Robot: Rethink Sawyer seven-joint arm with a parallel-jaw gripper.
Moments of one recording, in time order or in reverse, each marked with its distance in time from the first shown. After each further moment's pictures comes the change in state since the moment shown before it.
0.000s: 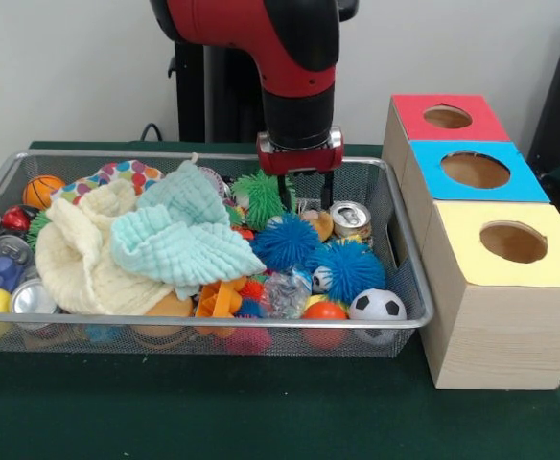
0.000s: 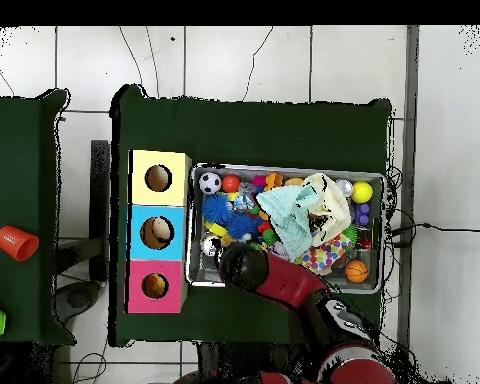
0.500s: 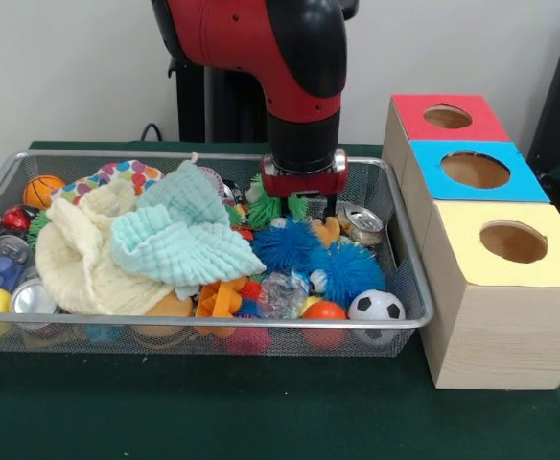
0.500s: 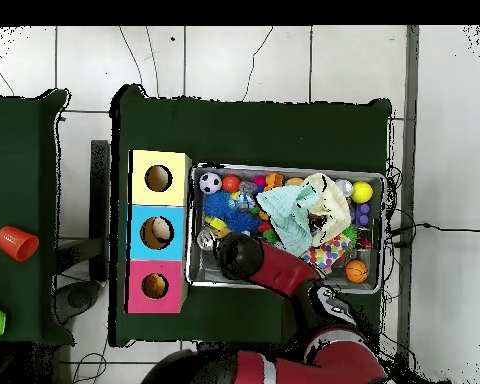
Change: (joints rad) arm 0.047 0.069 -0.032 -0.083 0.042 0.011 0.000
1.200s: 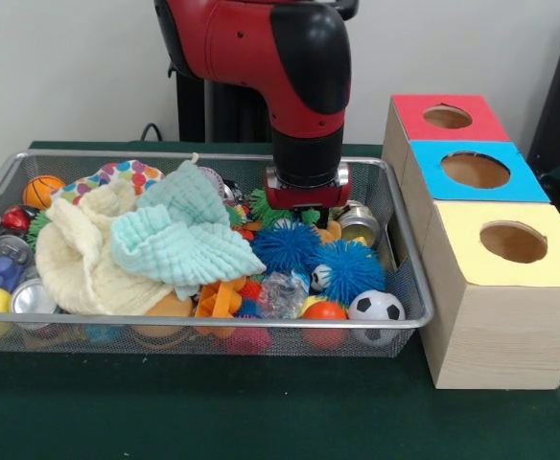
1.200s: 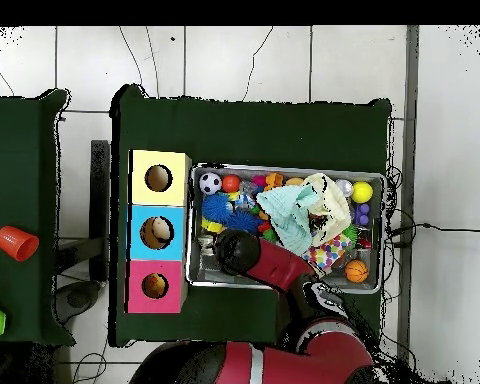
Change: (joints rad) arm 0.022 0.033 -0.012 -0.030 0.037 0.001 0.000
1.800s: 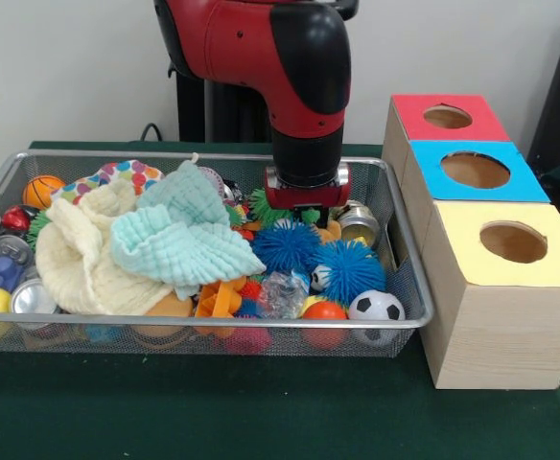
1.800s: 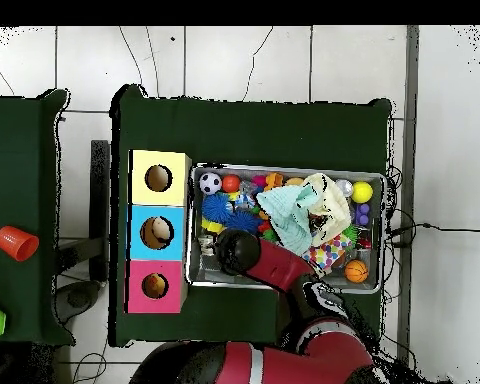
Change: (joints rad) arm 0.001 0.000 -0.001 -0.001 0.003 0.006 0.000
